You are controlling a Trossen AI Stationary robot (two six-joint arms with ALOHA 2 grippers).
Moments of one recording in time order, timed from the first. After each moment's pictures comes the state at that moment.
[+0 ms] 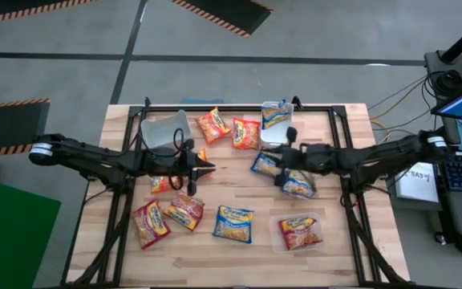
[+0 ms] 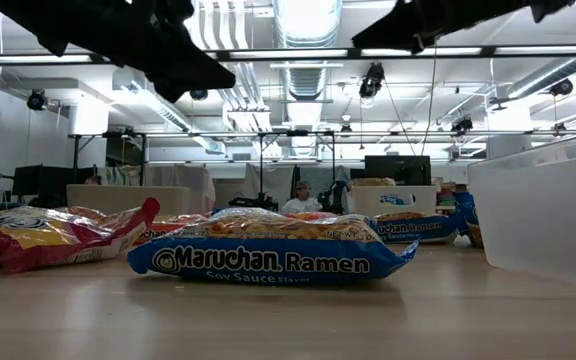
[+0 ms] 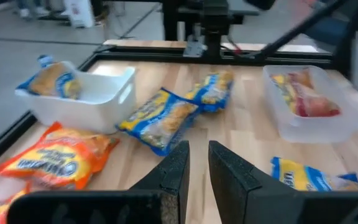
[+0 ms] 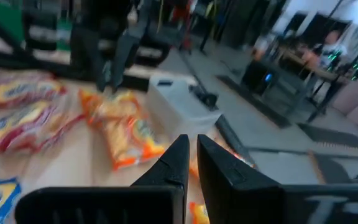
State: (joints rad) left arm -0.04 1.11 0.56 0.25 -0.18 -0.05; right arm 0.07 1.10 0.67 0.28 0.37 -0.26
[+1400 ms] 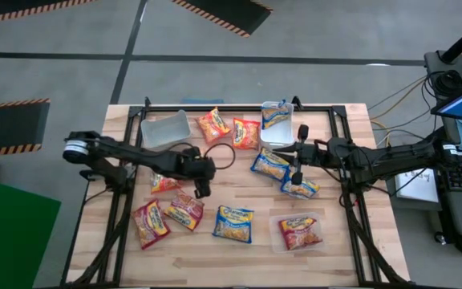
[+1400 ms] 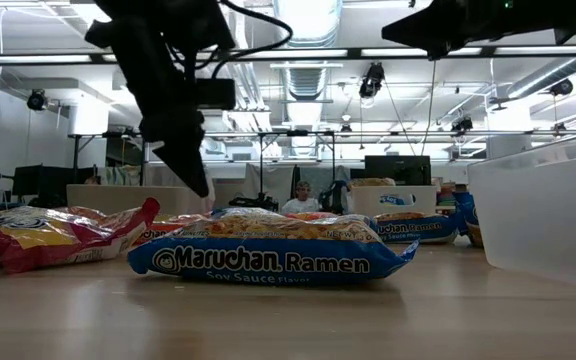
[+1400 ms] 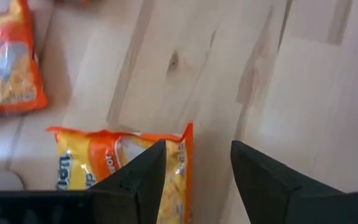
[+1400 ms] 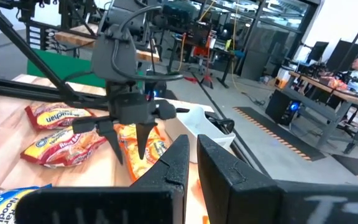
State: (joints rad) left arm -0.04 1.56 0.93 -0.52 -0.31 -0.21; right arm -0.01 0.89 0.50 0.36 0.15 -0.25
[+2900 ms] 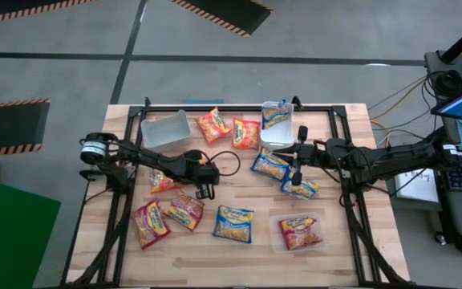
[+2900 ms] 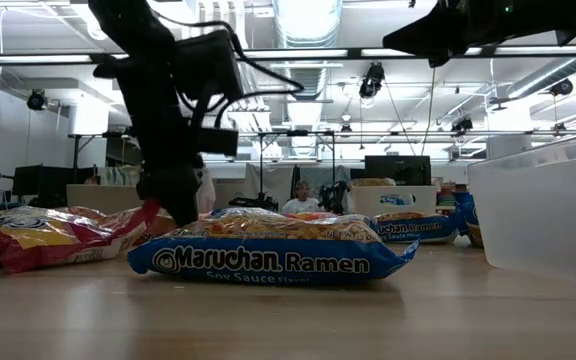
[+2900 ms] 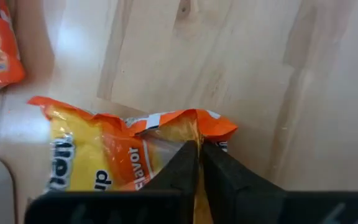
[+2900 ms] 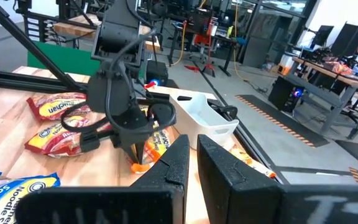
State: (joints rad) left arm -0.04 1.70 0.92 -0.50 -0.37 -0.23; right arm -0.01 0.89 0.50 0.31 0.16 -0.22
